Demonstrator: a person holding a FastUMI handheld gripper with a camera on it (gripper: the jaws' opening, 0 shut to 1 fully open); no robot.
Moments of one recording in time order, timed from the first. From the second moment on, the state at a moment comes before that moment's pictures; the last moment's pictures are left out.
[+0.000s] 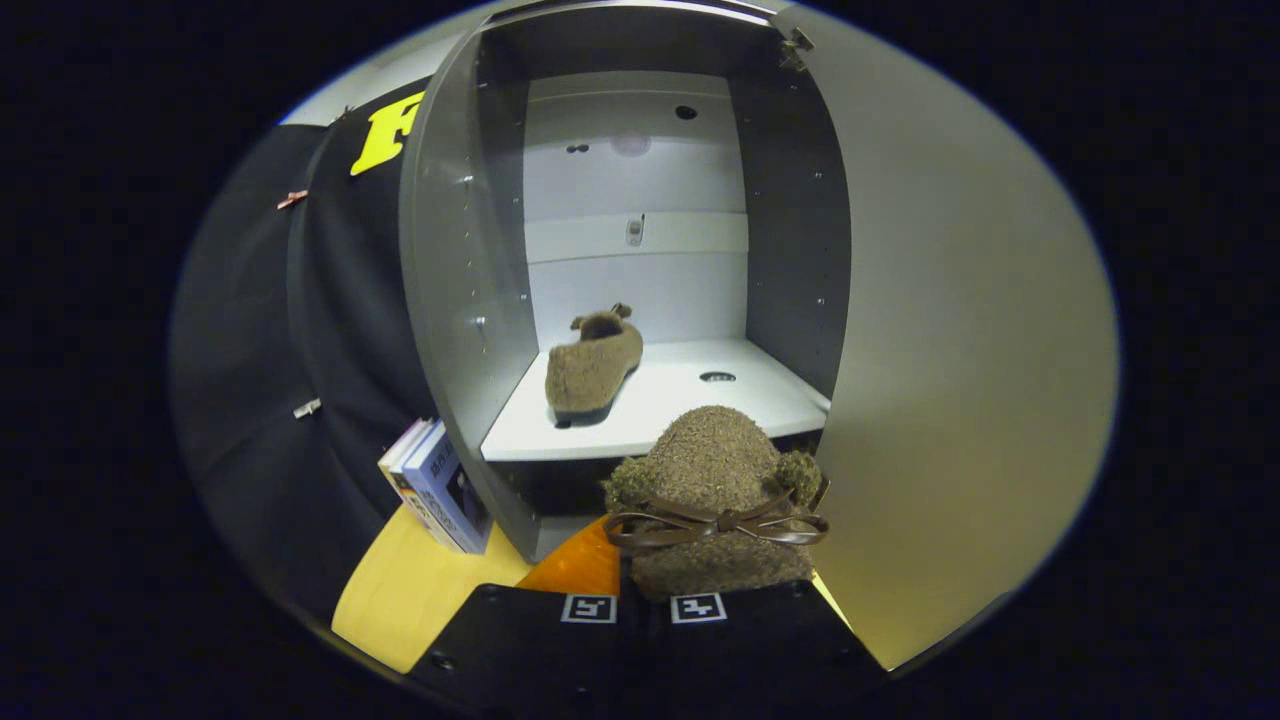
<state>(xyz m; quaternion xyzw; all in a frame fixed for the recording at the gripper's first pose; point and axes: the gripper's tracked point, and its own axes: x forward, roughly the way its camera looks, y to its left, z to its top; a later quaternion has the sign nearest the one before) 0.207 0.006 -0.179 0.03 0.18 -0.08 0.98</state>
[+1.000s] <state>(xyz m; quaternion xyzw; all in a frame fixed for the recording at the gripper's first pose) 0.420 -0.047 -0.131 0.04 0.27 -0.04 0.96</state>
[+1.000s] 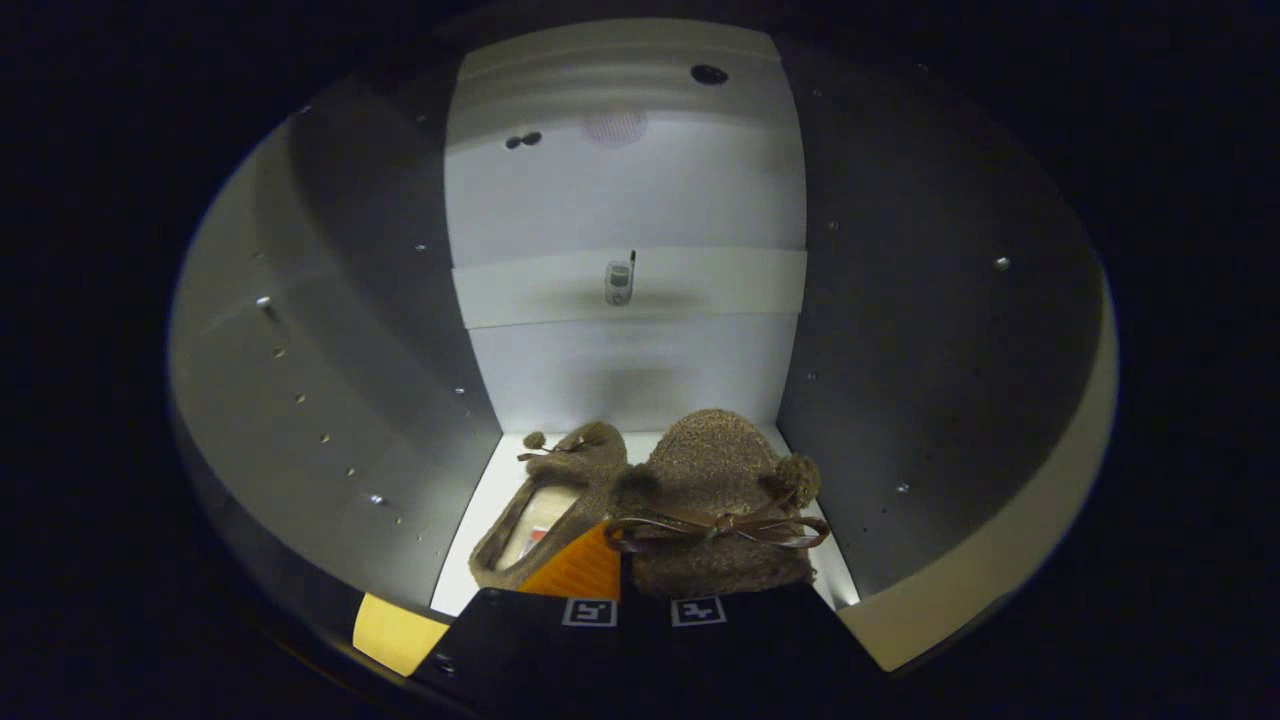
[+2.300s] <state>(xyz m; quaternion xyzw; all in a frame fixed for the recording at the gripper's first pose) 0.489 -0.063 -0.214 0.05 0.35 -0.04 0.94</state>
